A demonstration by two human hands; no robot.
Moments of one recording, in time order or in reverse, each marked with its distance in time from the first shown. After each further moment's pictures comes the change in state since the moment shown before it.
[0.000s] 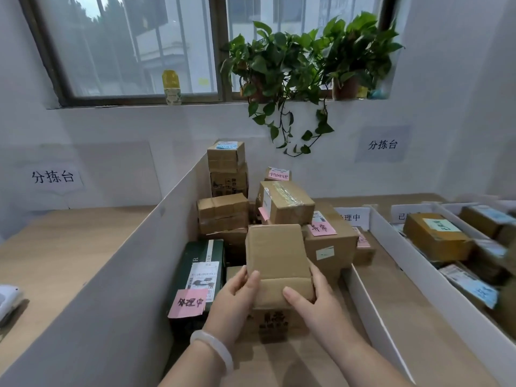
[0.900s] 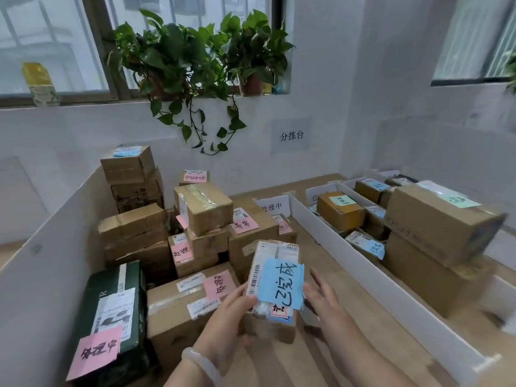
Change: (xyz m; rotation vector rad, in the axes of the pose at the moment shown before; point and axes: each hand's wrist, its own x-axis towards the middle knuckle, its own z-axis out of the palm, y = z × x) left_hand 0.012 -0.021 0.098 -0.118 -0.399 -0.323; right_hand -0.046 0.025 -0.094 0.395 0.308 0.377
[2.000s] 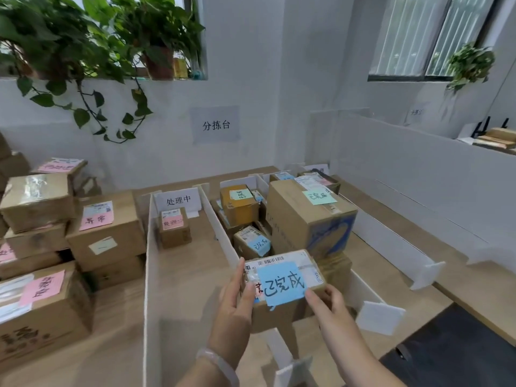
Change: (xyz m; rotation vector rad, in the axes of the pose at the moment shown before) left_hand 0.082 -0.129 0.390 0.108 0.094 0.348; right_hand 0.030 0.000 -0.404 -0.099 0.281 -0.027
